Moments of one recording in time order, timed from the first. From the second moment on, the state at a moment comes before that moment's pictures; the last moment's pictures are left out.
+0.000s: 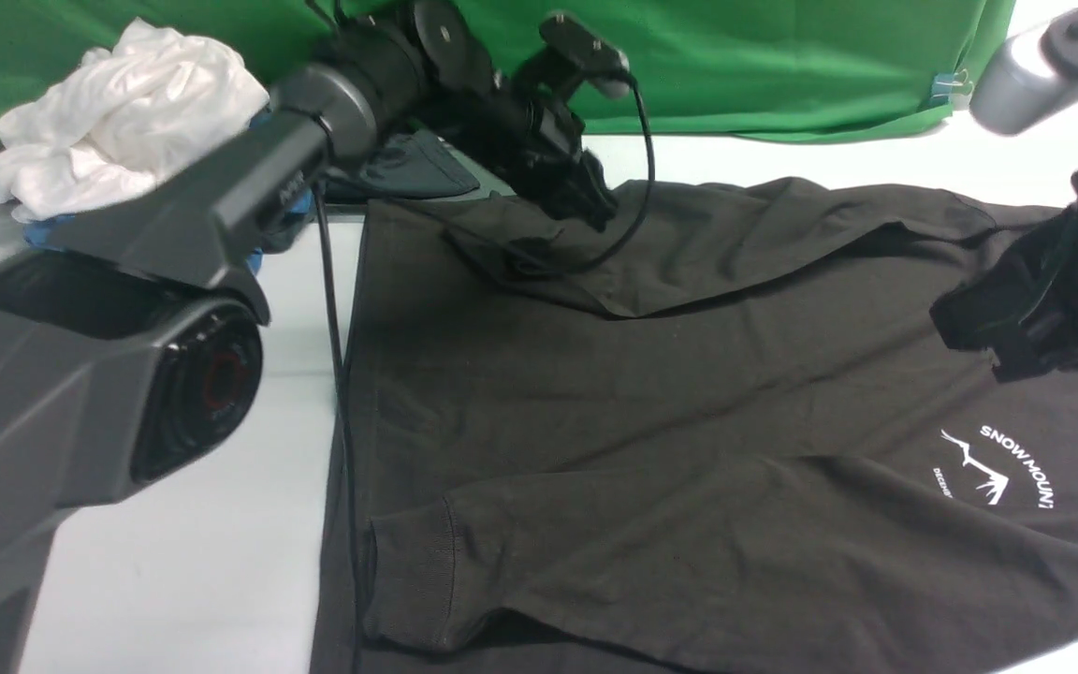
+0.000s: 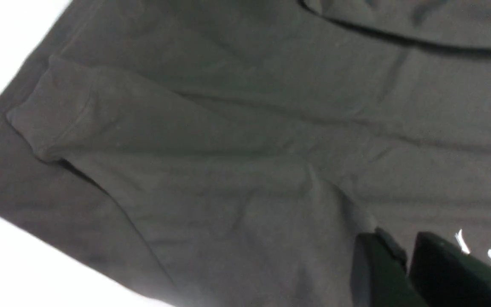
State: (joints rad) right arm 0.34 1.17 -1.11 0.19 1.00 -0.22; left arm -0.30 2.53 -2.31 -0.50 0.90 0.88
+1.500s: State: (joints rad) right arm 0.34 1.16 -1.10 0.04 0.99 -0.15; left arm -0.28 1.88 -1.64 -0.14 1.18 0.47
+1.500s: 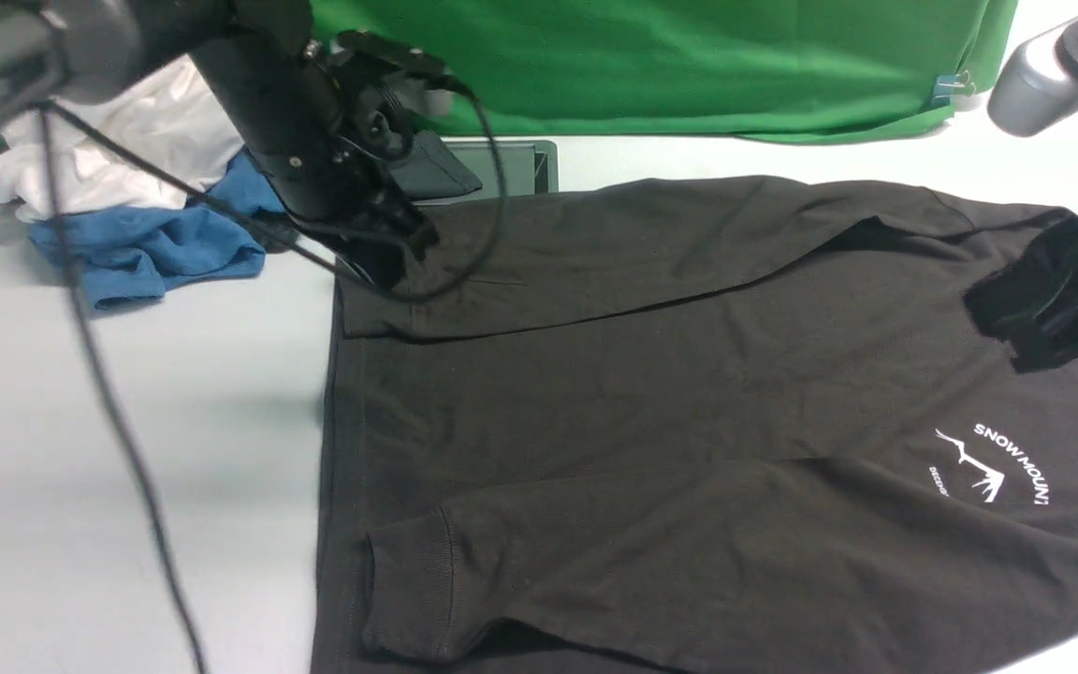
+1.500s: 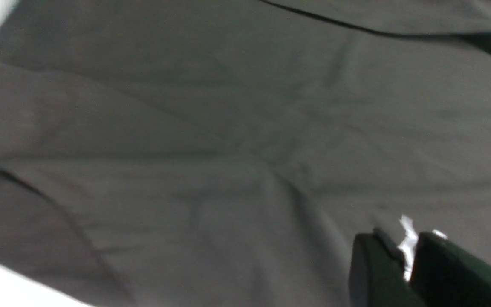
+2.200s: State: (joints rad) right arm 0.34 1.11 -0.98 0.04 0.99 -0.12; left arm -0.75 1.47 -0.62 -0.19 0.77 0.64
